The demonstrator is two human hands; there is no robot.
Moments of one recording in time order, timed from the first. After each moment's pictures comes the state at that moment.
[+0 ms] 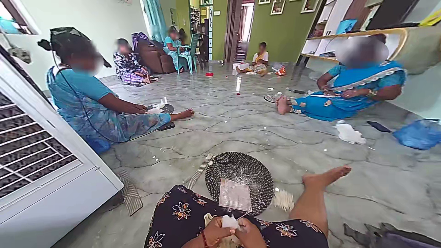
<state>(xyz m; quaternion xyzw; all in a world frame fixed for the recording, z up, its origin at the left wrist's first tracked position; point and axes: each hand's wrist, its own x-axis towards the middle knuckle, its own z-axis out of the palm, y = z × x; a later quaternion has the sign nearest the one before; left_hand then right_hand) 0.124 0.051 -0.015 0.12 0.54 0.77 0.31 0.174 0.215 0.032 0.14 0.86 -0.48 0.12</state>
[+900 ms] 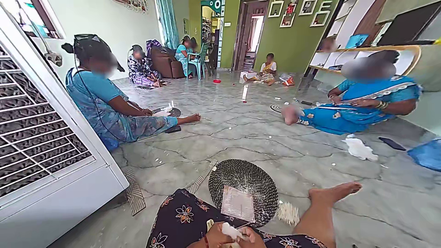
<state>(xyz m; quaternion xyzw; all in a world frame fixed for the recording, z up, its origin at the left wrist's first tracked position) 0.119 0.054 -0.006 0.06 0.60 0.73 0.32 0.178 0.216 0.029 0.15 0.78 -0.60 0.10</state>
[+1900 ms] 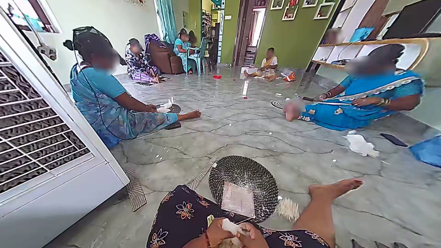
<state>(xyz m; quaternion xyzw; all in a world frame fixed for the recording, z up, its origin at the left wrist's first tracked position) 0.120 0.053 -0.007 0.08 0.62 0.72 0.29 0.177 0.217 0.028 0.15 0.79 -0.59 0.10</state>
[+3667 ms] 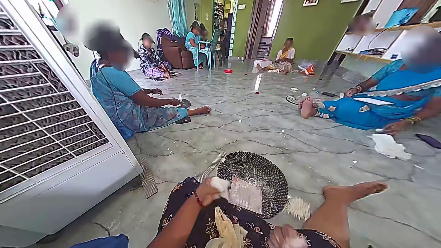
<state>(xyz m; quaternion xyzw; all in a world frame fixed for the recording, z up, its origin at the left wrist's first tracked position) 0.056 0.000 0.055 0.16 0.54 0.81 0.15 0.191 0.272 0.028 -0.26 0.45 -0.85 -0.01</state>
